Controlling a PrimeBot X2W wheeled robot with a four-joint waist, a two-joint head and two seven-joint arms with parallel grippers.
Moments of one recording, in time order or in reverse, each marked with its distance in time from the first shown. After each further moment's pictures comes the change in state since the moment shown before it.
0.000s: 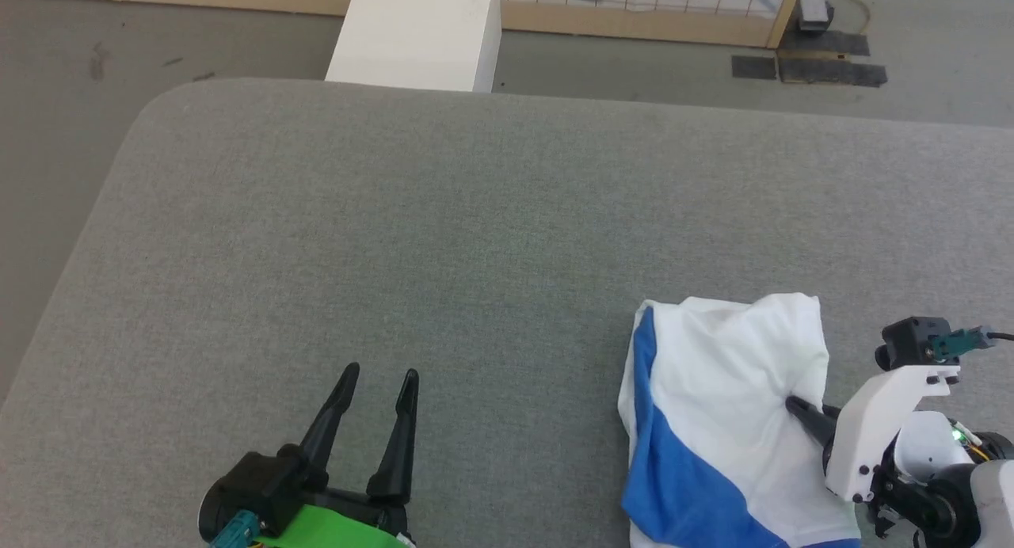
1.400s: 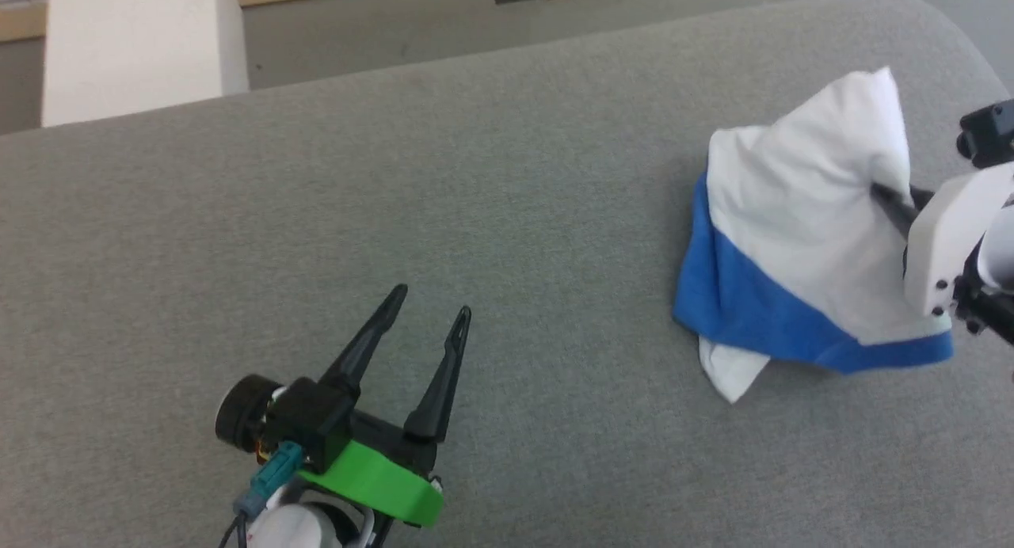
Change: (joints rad) left arm -0.155 0.072 -0.116 -0.076 0.090 0.007 0.078; right arm -0.400 -0.258 0.165 0.063 -0.034 0.000 -0.071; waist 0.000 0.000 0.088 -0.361
